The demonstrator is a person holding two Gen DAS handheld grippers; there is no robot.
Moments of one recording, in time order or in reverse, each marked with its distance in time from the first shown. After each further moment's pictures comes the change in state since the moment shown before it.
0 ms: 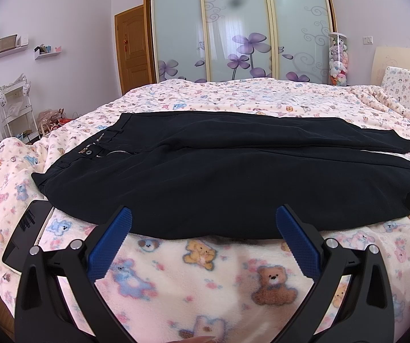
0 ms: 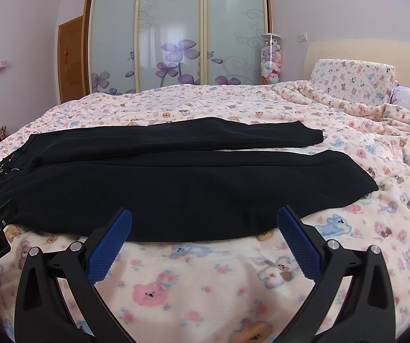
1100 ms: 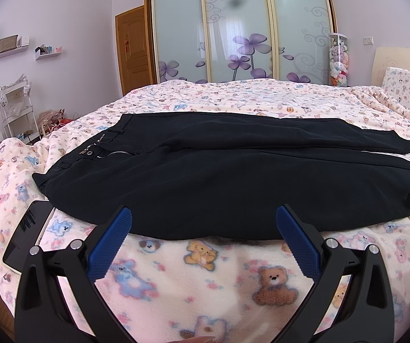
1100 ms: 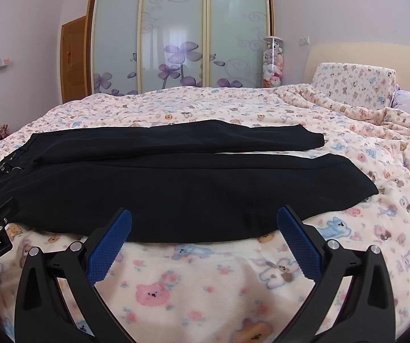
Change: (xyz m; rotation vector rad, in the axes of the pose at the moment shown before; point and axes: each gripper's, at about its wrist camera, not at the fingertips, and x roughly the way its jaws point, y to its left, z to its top) left arm 0.000 0.000 0.000 0.001 -0.002 0.001; right arm -0.004 0.005 0.004 -0.007 -0.008 0.000
